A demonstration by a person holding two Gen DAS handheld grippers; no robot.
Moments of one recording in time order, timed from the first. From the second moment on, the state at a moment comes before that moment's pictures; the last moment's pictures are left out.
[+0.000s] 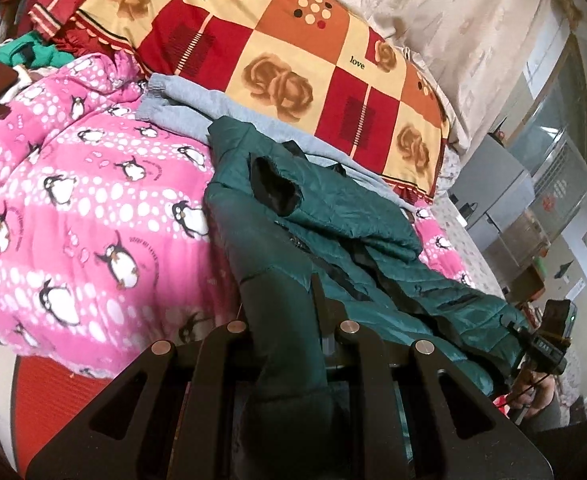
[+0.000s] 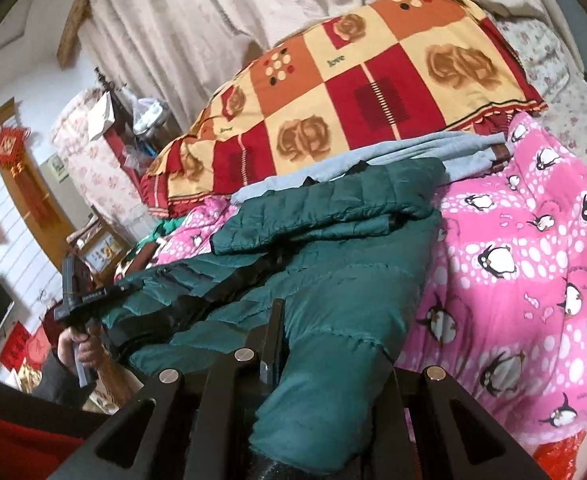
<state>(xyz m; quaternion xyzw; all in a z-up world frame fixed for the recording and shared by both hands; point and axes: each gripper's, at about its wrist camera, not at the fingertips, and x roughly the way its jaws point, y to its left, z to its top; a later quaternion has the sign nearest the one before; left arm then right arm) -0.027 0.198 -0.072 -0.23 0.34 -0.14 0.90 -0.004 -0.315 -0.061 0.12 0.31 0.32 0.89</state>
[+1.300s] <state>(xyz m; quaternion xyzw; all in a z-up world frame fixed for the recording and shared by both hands) 0.198 0.186 -0.046 -0.24 0.31 0.01 0.92 0.218 -0.270 -0.022 0.09 0.26 0.19 0.94</state>
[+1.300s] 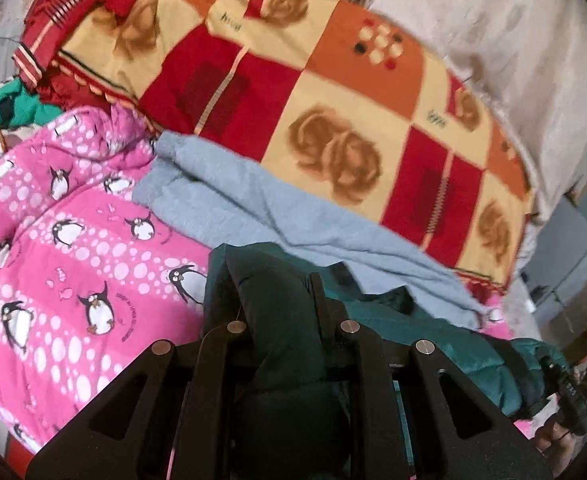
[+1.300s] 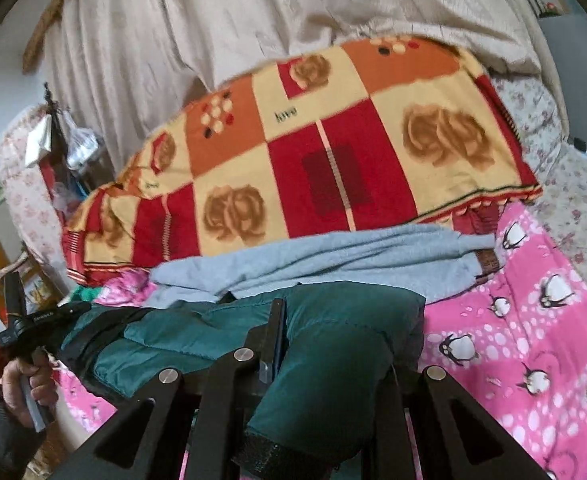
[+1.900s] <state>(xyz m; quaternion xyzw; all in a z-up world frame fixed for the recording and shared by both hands) 0.305 0.164 -0.133 -0.14 0.34 0.07 0.93 0.367 -0.252 -0.125 0.09 0.37 0.16 0.91</state>
